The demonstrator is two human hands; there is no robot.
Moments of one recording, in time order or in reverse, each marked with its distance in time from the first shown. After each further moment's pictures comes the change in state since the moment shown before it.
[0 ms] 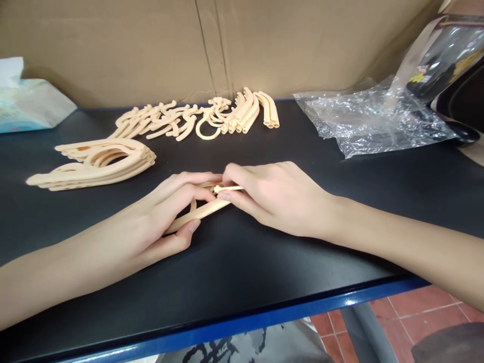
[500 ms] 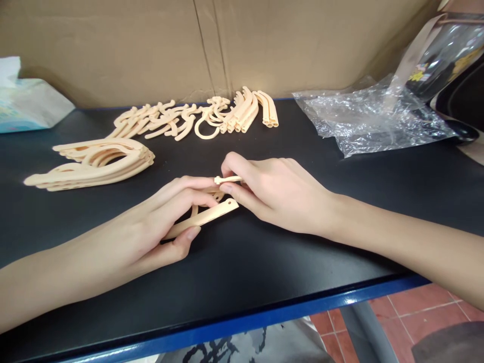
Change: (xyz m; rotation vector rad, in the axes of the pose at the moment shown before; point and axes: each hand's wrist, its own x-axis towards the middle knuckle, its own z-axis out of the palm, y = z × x) left_hand 0.000 0.001 0.002 -0.041 0.006 0.076; right_hand 0.000 0.003 0.001 -0.006 0.074 0.002
